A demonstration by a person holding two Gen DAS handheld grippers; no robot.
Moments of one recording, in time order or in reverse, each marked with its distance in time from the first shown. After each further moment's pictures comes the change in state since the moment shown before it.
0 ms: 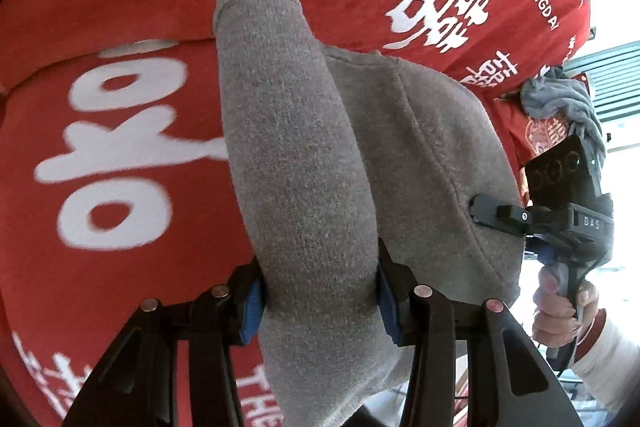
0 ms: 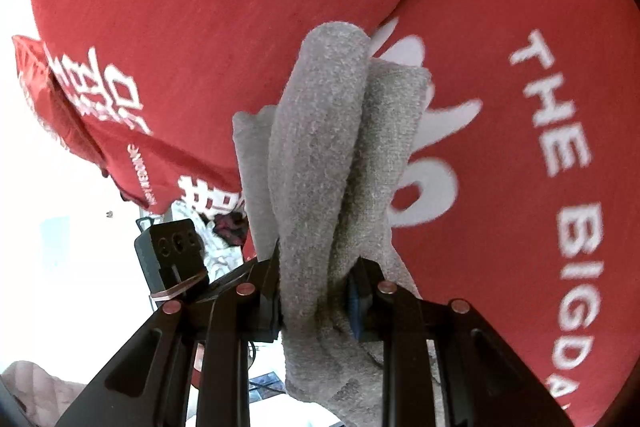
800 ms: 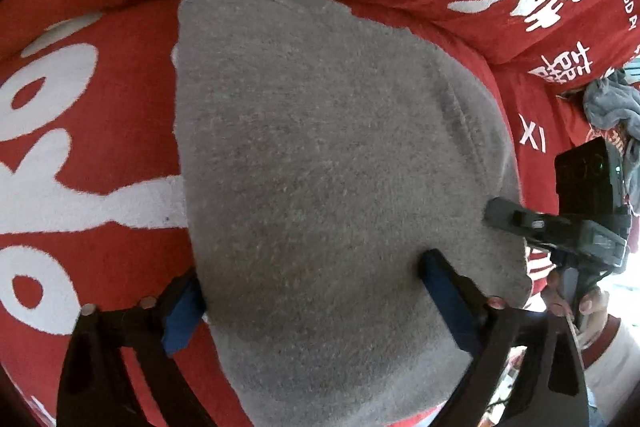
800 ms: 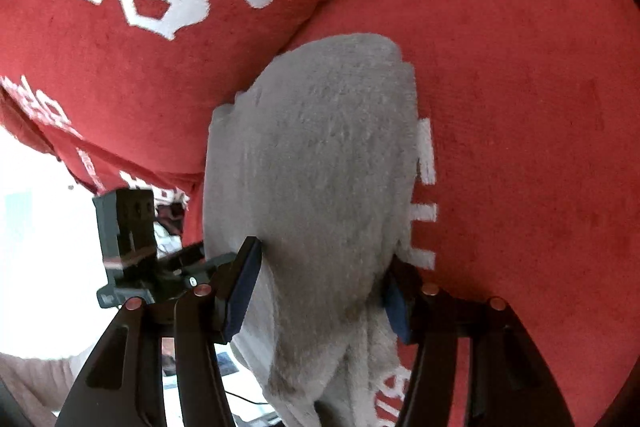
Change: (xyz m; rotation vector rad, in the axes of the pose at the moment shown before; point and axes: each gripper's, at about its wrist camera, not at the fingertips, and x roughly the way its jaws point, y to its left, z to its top) left arm 0.131 -0.013 0.060 -0.064 0.113 0.117; right arm -0.006 -0.104 0.106 -0.055 0.057 -0.153
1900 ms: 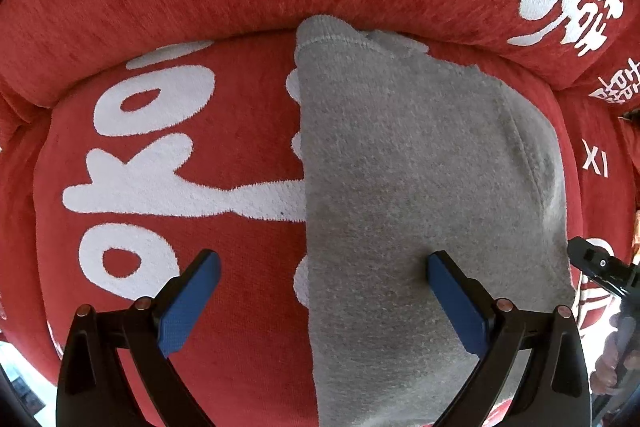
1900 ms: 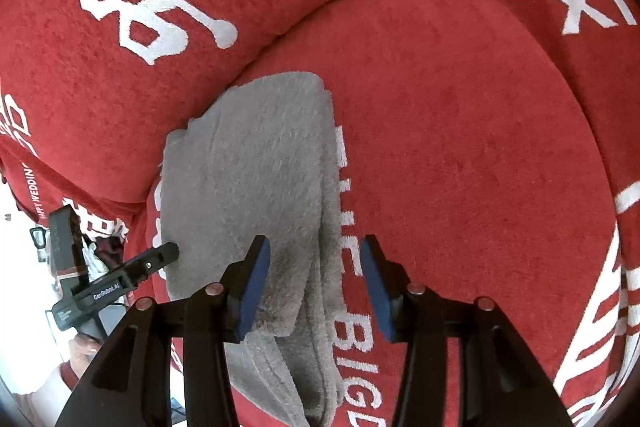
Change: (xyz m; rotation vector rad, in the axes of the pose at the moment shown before) left arm -0.036 0.001 -0.012 -0.063 -0.086 0.304; right arm -0.054 0.017 -0.024 0.006 -0.156 -0.283
